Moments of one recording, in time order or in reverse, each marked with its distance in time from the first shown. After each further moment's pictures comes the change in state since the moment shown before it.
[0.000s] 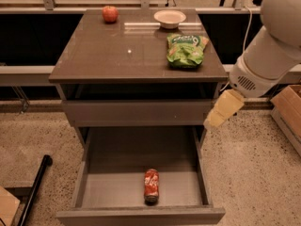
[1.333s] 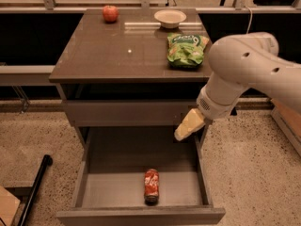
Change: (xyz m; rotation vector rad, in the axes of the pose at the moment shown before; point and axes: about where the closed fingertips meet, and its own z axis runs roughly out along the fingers) arm -0.011 0.019 0.128 -0.090 0.117 0.332
